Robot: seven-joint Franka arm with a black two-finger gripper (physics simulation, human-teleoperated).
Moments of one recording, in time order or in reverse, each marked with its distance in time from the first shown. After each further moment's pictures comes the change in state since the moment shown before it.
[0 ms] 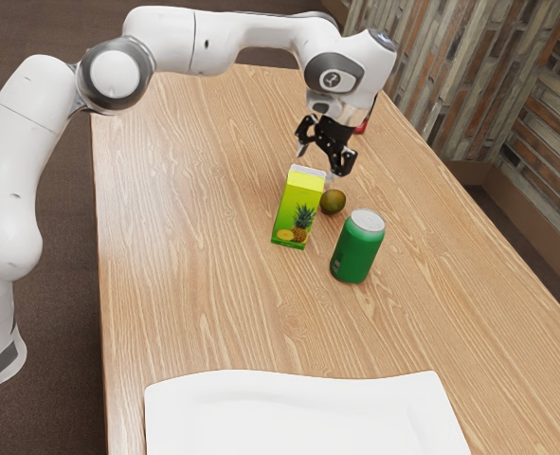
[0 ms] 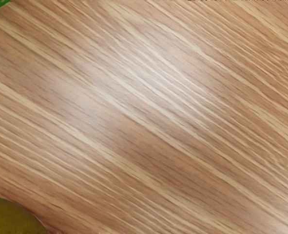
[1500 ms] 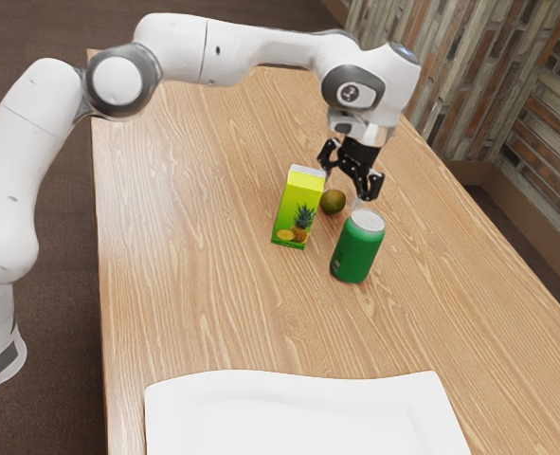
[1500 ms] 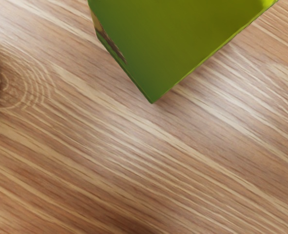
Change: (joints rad) arm -0.114 0.010 0.003 -0.004 -0.102 0.029 -0.088
